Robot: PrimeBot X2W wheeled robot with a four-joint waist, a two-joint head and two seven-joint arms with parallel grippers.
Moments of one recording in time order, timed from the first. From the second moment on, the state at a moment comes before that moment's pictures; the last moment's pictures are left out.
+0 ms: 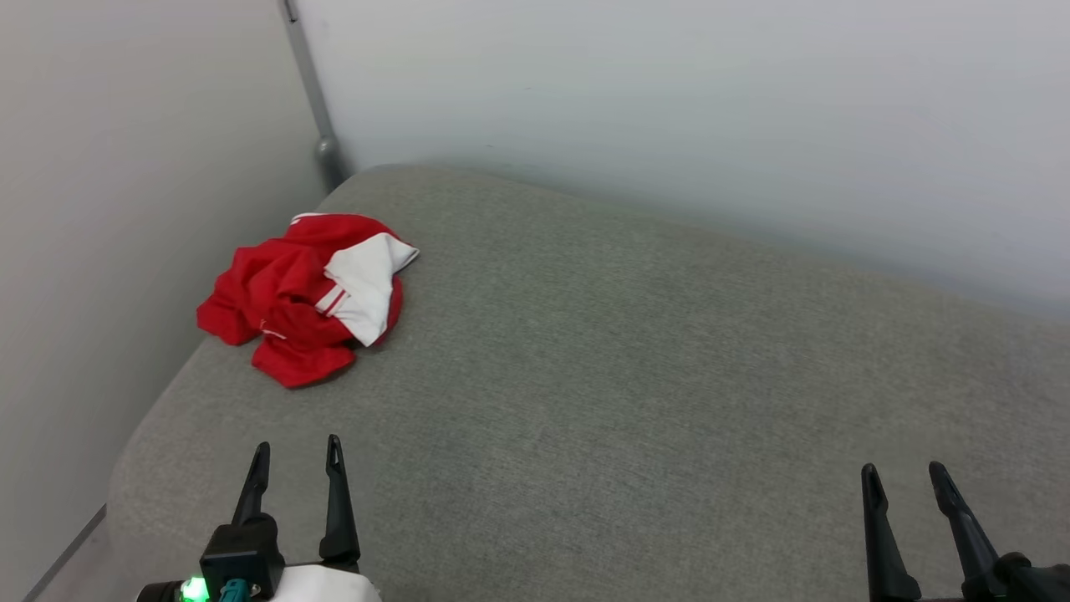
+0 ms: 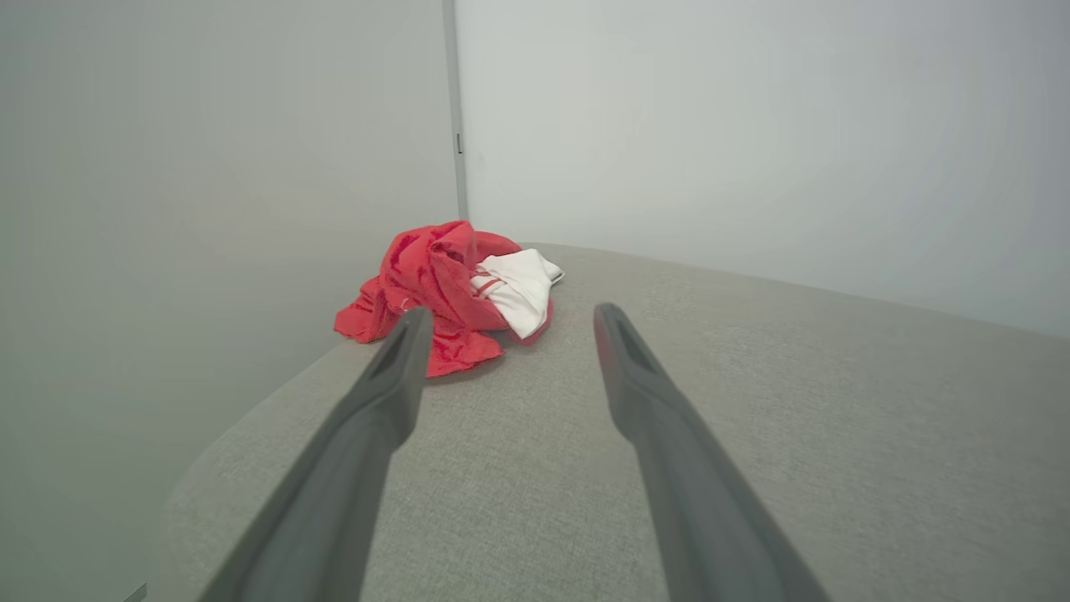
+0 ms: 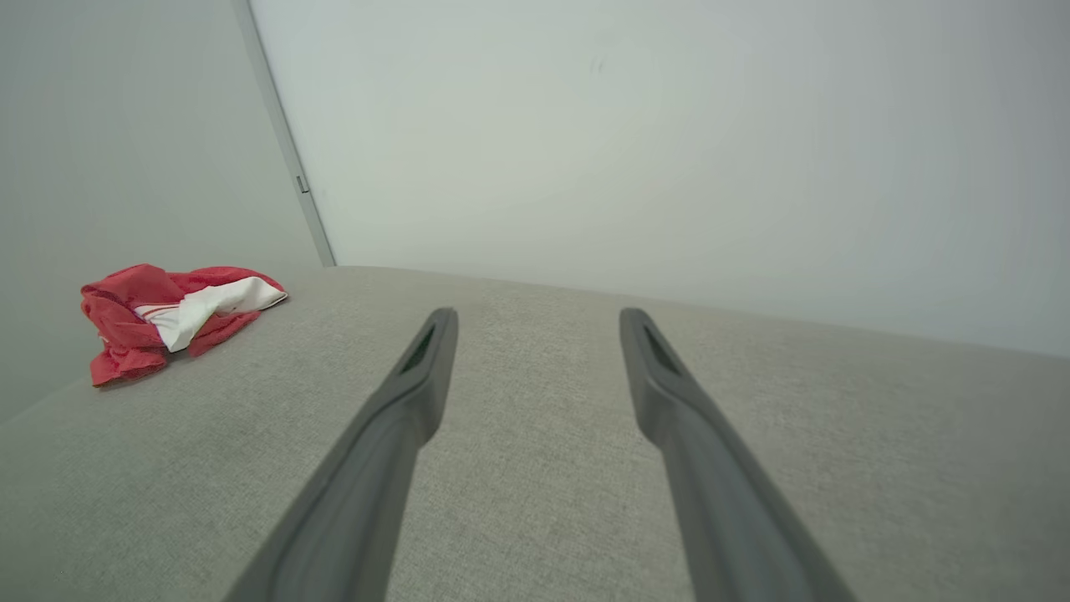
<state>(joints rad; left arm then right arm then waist) 0.07 0.05 -0.04 0.10 -0.09 0.11 -0.26 0.22 -0.05 -0.05 -0.04 0.15 0.13 -0.26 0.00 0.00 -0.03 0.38</state>
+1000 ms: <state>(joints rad) -0.11 0.13 0.10 0.18 -0.10 0.07 -0.26 0.20 -0.05 -0.03 -0.05 0.11 0.13 -0.26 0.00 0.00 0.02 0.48</state>
